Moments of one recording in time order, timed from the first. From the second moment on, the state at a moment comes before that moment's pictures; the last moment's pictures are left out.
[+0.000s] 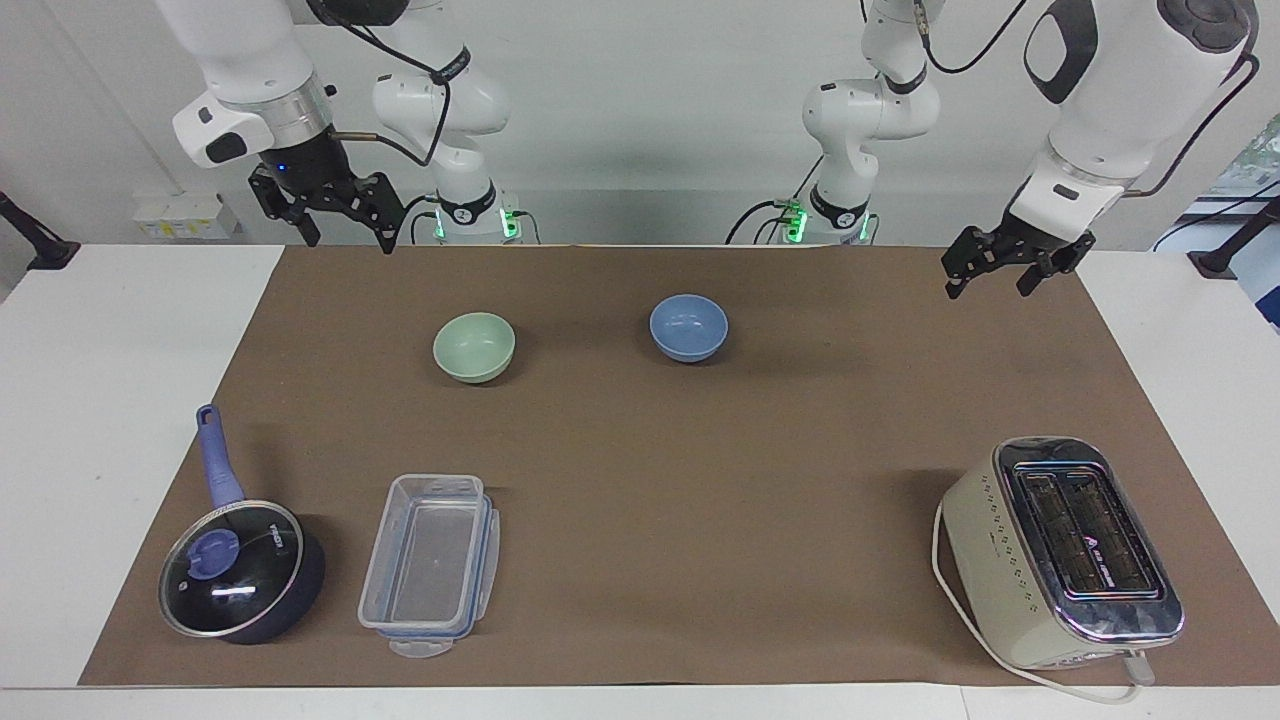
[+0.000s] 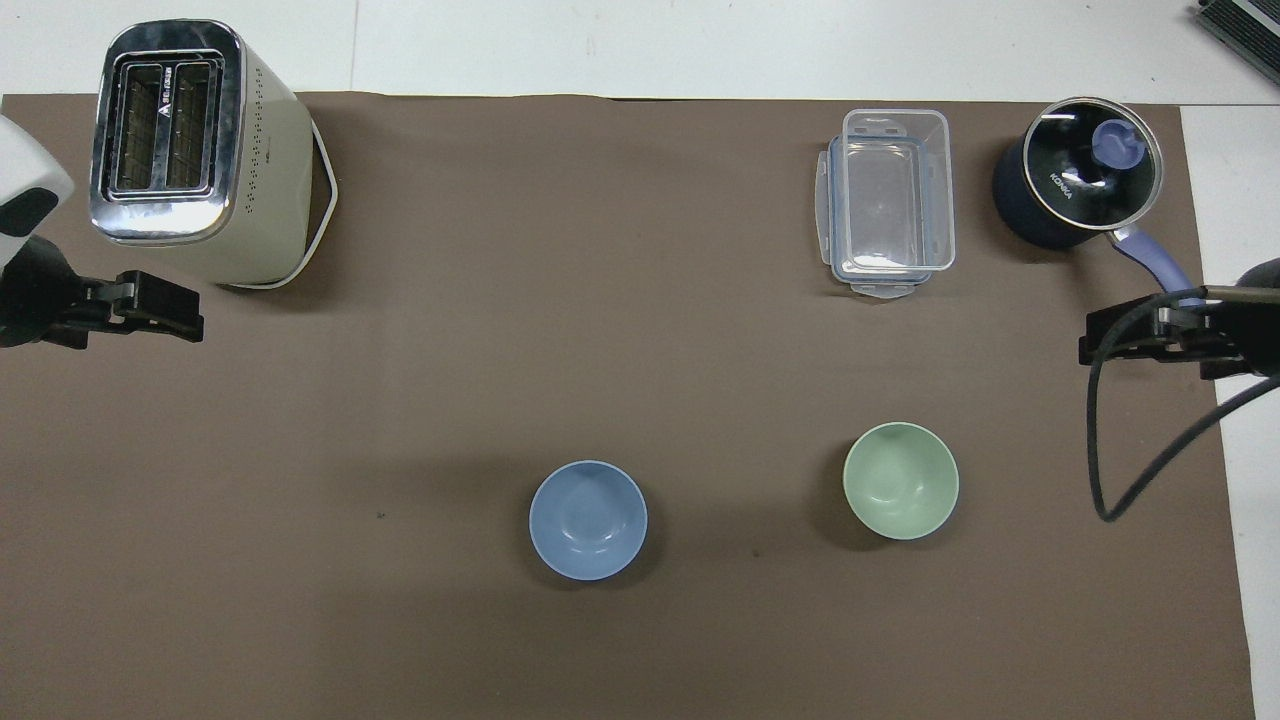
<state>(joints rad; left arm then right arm) -0.03 0.01 -0.07 -1.58 -0.02 1.55 -0.09 -0.06 -0.04 0.09 -1.58 0.01 1.52 0.18</state>
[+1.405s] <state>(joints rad) -0.02 0.06 -0.07 -1.48 -0.02 1.47 -0.06 -0.04 -0.02 0.10 -2.25 0.01 2.09 0.07</state>
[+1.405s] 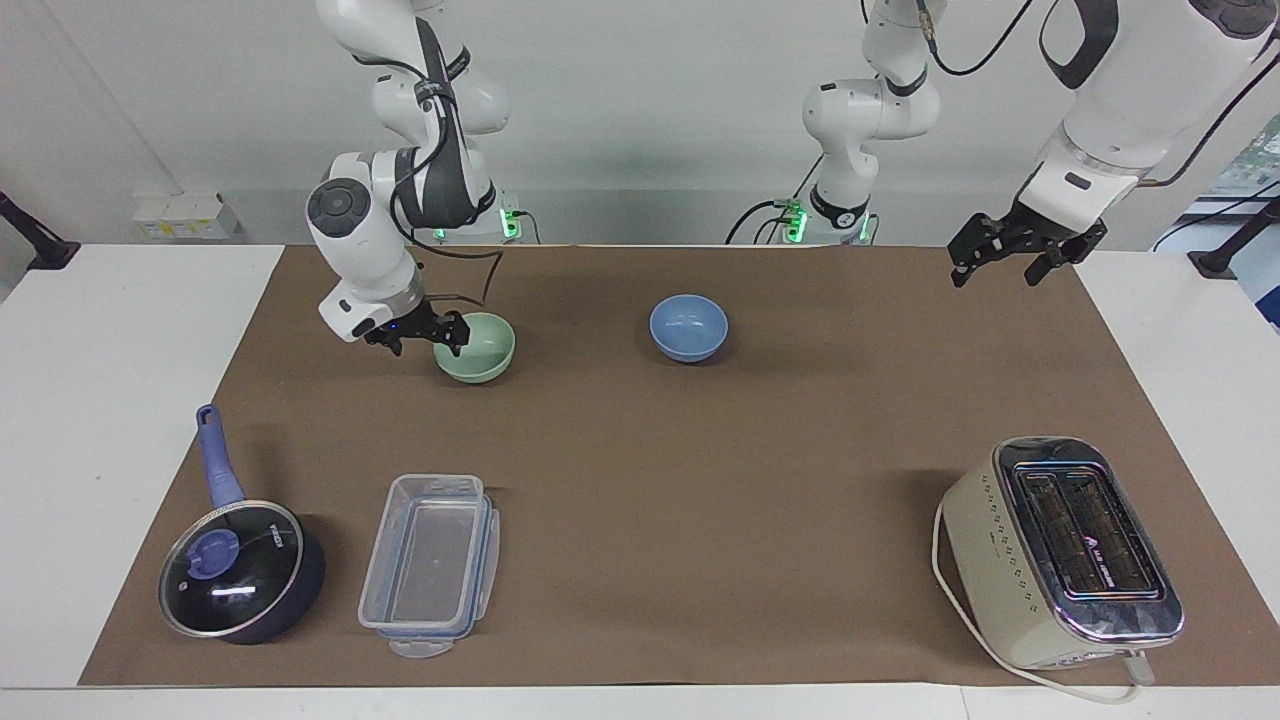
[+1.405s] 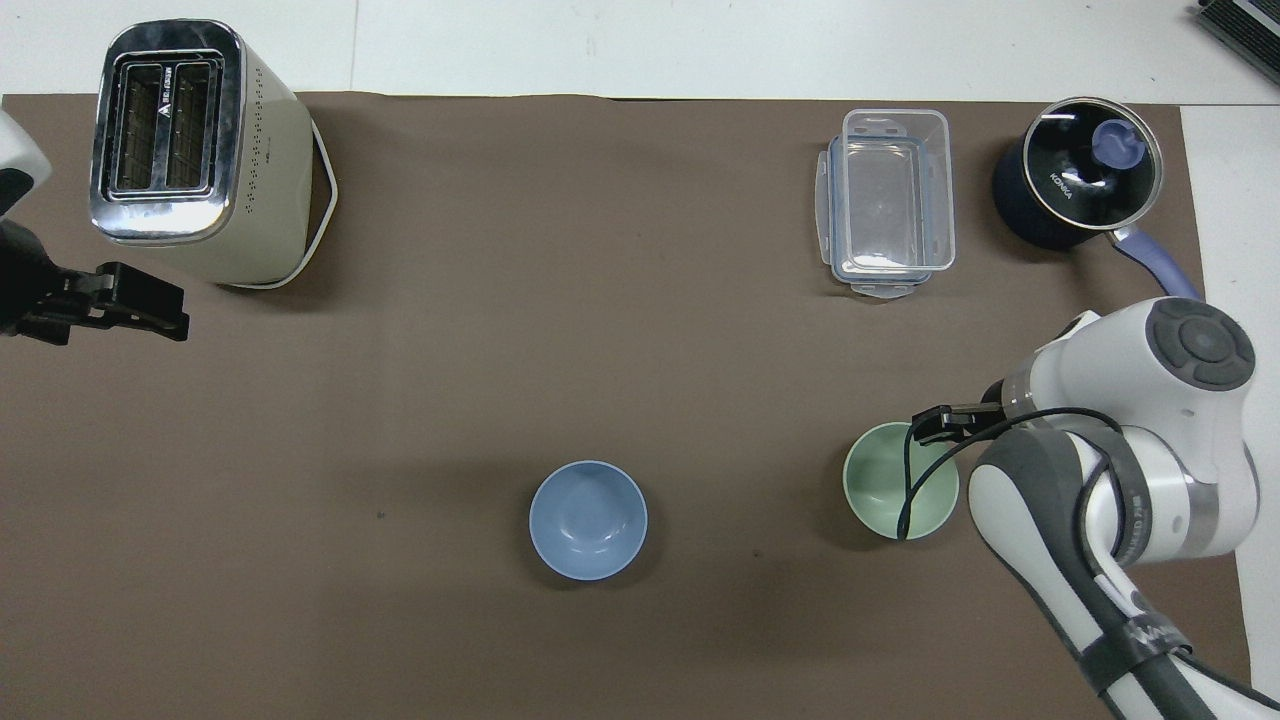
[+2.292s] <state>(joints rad) -0.01 0.06 -0.07 -1.48 -0.02 1.47 -0.06 -0.04 -0.02 0.10 -2.37 0.01 2.22 0.06</state>
